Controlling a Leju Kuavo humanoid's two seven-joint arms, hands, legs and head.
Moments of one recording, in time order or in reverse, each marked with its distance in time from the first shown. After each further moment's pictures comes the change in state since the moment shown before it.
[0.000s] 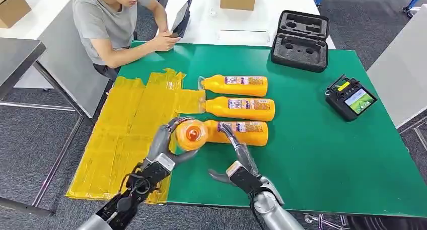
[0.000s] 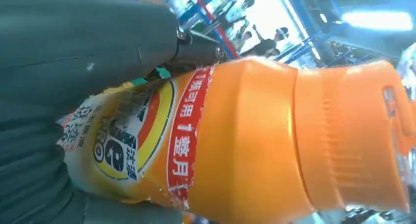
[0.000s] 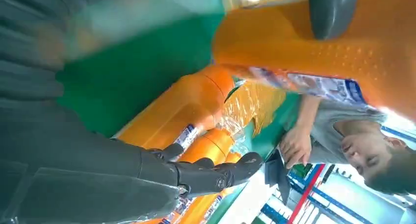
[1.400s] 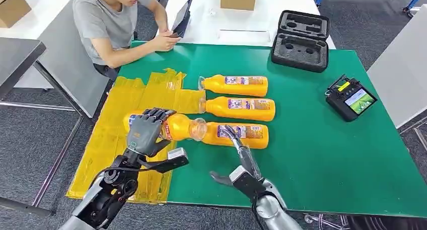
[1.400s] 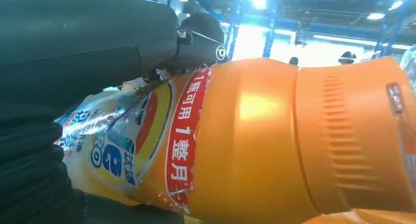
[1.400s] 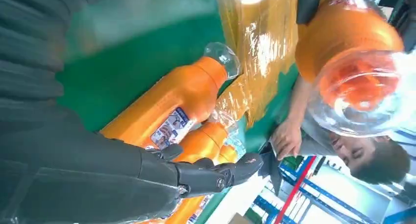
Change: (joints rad) left arm 0.052 0.075 0.140 -0.189 -0.898 0.082 0.587; right arm 0.055 -0.014 -0.017 -0.102 0.025 0.000 0.000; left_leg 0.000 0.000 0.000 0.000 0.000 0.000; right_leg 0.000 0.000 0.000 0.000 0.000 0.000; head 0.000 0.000
